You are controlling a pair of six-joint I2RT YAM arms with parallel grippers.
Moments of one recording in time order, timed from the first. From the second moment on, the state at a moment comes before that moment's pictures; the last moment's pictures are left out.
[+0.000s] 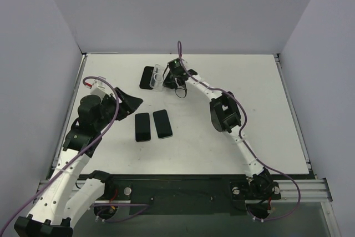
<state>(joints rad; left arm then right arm) -0.27 0.78 0.81 -0.34 0.18 -0.83 0.59 2.65 2.31 -0.46 0.05 0.93</state>
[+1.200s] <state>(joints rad) -0.27 0.75 0.82 -0.36 0.19 -0.82 0.53 2.27 1.85 -0.56 0.03 0.68</state>
